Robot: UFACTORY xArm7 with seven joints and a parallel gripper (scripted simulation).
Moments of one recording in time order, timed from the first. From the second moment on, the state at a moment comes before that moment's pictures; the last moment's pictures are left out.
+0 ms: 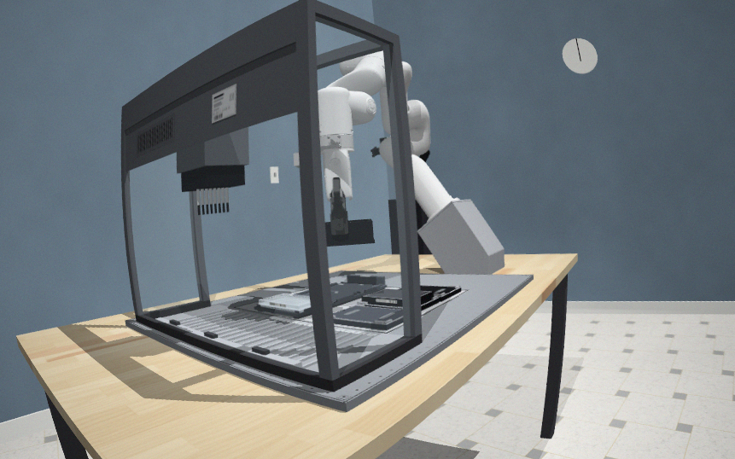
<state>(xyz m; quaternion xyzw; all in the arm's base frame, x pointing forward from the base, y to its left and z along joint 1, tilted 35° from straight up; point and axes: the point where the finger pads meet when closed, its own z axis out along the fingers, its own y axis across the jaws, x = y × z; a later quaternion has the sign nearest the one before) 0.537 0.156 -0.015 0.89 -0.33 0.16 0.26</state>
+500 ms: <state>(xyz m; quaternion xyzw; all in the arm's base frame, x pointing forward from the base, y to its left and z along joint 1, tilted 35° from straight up) 0.518 0.098 0.021 0.95 -0.12 0.10 0.29</state>
